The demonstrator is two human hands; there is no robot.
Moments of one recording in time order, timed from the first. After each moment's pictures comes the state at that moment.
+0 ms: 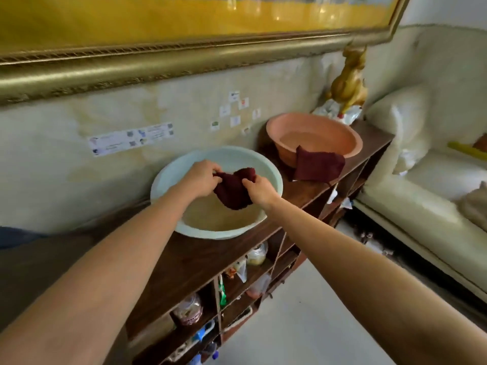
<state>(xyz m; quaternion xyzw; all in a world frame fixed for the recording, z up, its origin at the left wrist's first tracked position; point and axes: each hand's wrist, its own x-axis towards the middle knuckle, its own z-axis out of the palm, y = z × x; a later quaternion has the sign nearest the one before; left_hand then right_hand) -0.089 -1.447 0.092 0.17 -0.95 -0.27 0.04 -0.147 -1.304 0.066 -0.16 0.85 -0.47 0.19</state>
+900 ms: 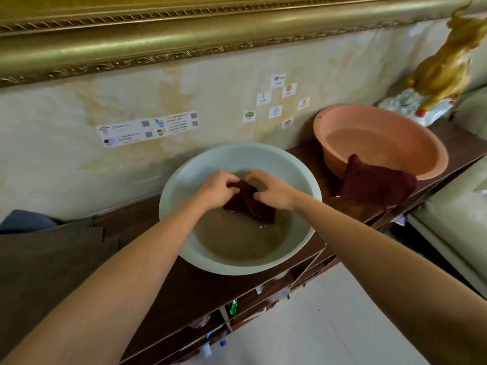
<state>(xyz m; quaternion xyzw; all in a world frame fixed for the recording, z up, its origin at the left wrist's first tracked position) -0.152 -1.503 0.017 0.27 -0.91 -0.33 0.03 -0.266 -1.375 0.020 -0.47 0.79 -0.28 0.28</state>
